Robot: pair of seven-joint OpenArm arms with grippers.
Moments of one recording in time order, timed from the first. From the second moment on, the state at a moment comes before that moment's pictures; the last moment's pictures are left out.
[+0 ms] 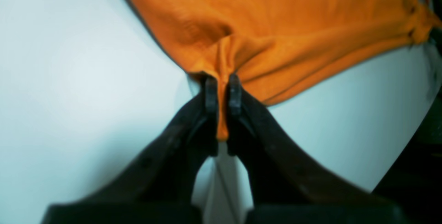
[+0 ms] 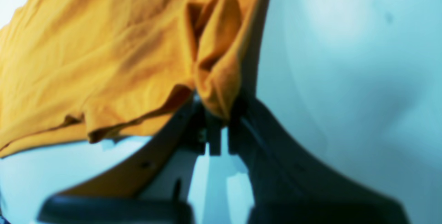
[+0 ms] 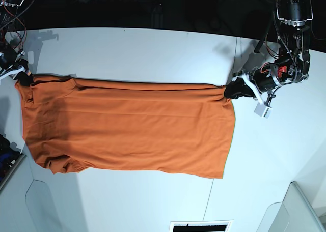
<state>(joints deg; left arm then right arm) 3.4 -22.8 -9.7 75.2 -46.9 -38.6 51.3 -5.7 22.0 38.4 67.9 45.1 33.1 -48.9</state>
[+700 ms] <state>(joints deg) 14.5 -26.8 -9.7 87.3 -46.2 -38.3 52.2 -18.0 22.6 42.5 76.2 54.6 34.2 -53.5</state>
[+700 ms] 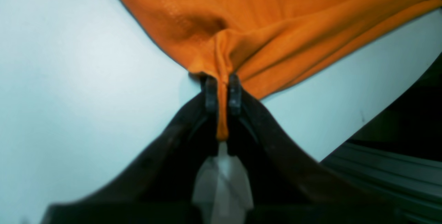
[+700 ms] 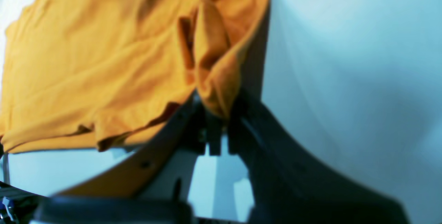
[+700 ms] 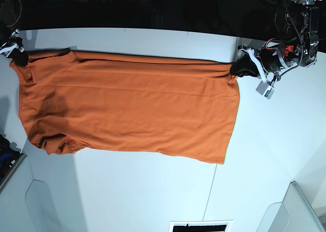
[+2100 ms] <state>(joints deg) -20.1 -32.8 0.4 57.3 -43.5 -38.0 39.9 21.4 29.3 22.8 51.5 25.6 24.2 -34.6</state>
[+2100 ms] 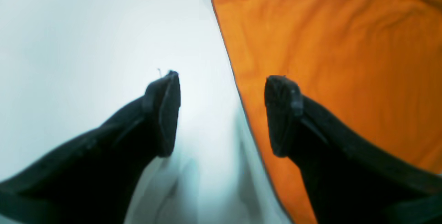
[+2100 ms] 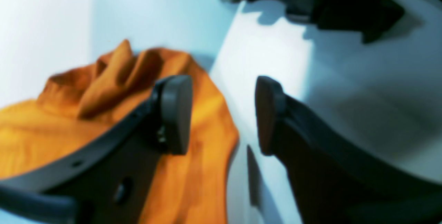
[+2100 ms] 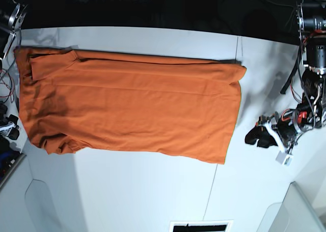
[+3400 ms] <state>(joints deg) 3.3 -35.3 -16.3 74.5 -65.4 -37.9 61.1 -8.1 32.4 41.9 68.2 52.0 32.5 -55.0</state>
